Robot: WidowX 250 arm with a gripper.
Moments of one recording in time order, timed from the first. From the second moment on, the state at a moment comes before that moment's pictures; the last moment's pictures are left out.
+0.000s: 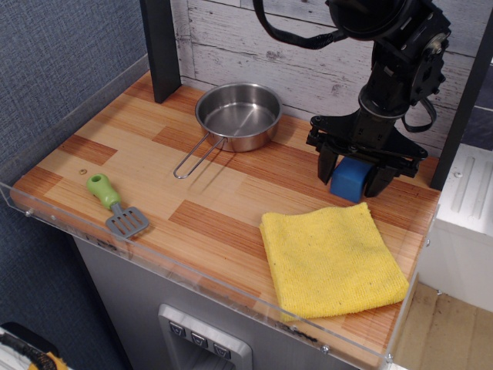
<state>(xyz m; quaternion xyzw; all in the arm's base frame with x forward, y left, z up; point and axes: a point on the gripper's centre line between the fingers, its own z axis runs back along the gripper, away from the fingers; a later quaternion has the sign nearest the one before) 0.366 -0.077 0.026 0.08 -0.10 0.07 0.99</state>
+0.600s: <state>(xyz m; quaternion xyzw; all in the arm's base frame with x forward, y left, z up) 0.364 -0.070 0.041 0.08 -0.14 0.08 0.98</state>
